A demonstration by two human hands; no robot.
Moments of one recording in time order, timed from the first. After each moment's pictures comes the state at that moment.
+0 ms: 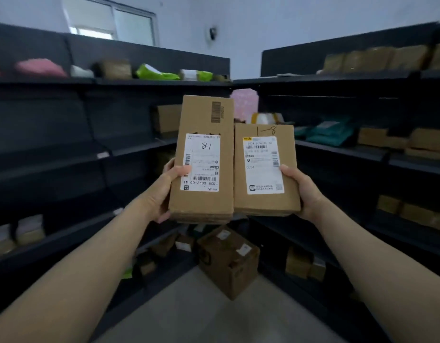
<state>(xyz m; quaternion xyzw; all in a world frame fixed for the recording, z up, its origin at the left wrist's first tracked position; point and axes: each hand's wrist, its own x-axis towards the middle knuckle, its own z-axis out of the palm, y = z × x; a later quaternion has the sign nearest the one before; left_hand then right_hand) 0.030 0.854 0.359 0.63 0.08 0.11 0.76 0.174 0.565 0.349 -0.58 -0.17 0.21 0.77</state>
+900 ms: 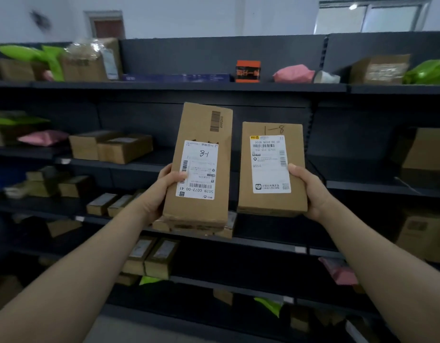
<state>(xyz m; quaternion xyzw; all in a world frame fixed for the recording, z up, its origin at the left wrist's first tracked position) -0.201 1.250 0.362 0.54 0.36 0.46 0.61 0.132 1.187 0.375 -0.45 -0.39 0.52 0.60</state>
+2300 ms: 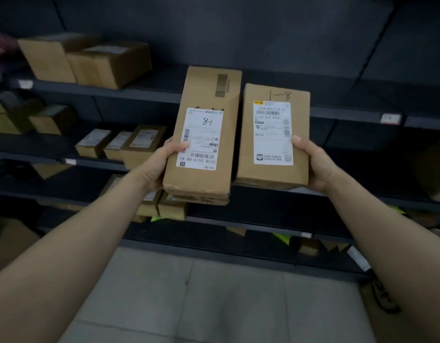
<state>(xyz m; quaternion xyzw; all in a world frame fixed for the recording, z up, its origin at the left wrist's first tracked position) -0.296 1.400 0.248 0.49 0.40 0.35 0.68 0.035 1.327 0.255 -0.50 -0.38 0.58 0.52</state>
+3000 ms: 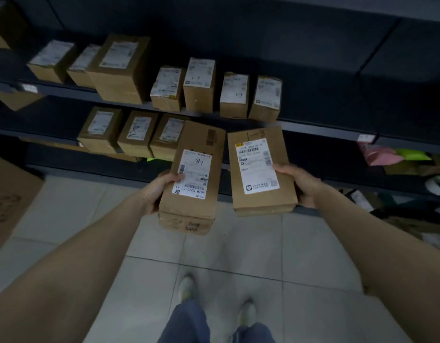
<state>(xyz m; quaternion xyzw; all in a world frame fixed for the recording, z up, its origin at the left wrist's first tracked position) -0.314 1.376 0.025 0.34 0.55 0.19 0.74 0.031 1.317 0.056 -0.63 -0.25 0.66 0.32</state>
